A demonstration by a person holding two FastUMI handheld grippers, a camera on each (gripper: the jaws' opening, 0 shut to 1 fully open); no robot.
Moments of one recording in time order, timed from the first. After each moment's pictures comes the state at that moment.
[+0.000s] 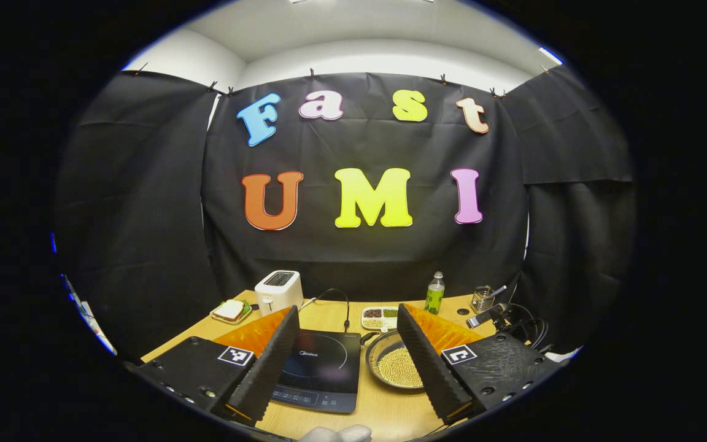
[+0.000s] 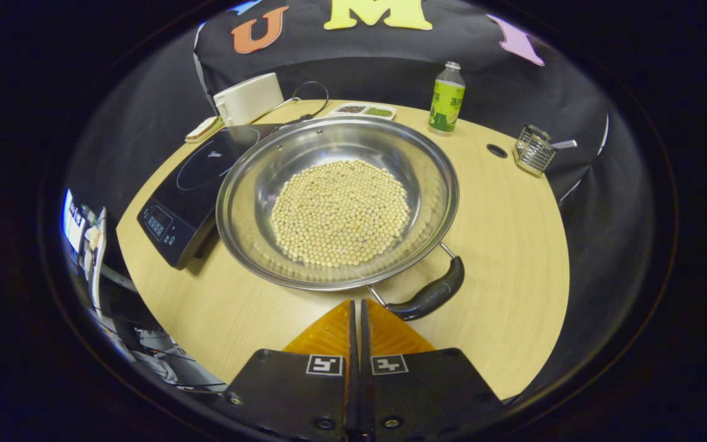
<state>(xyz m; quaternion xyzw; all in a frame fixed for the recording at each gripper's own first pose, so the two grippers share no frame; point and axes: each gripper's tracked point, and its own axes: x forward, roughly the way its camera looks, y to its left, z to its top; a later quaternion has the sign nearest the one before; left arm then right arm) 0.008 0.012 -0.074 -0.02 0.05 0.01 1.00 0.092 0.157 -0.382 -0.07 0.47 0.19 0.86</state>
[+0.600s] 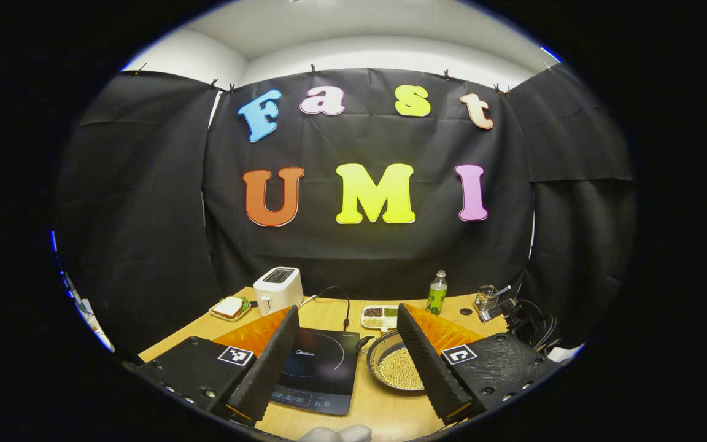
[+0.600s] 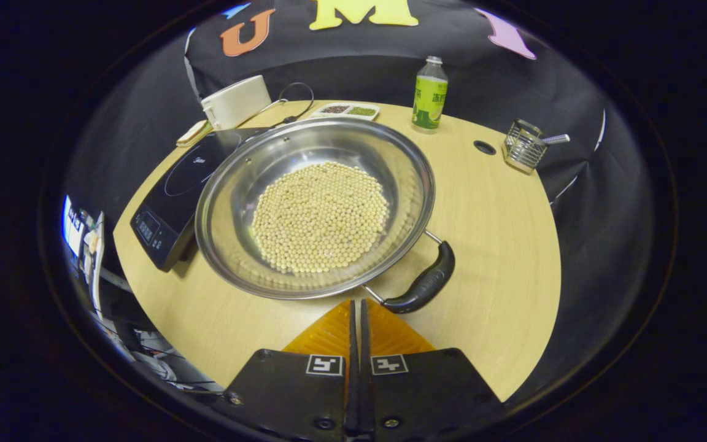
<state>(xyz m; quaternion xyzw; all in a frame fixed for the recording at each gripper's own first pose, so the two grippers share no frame) 0.024 0.000 -0.080 -0.02 0.06 0.02 1.00 0.115 0.124 -0.381 -0.06 0.47 0.19 0.86</state>
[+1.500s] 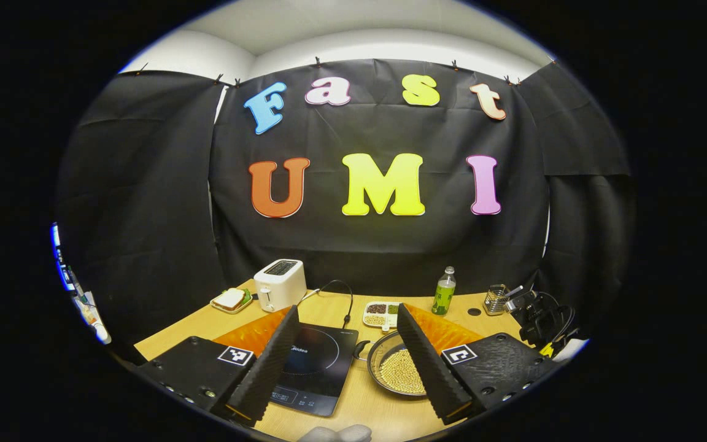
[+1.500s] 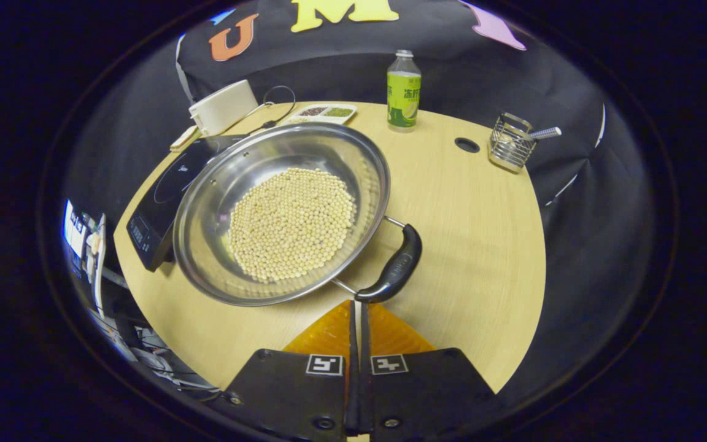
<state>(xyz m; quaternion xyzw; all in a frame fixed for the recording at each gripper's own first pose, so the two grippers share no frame) 0.050 -0.020 -0.096 -0.02 0.08 0.06 0.99 0.148 0.084 -0.375 -0.06 0.47 0.20 0.85</state>
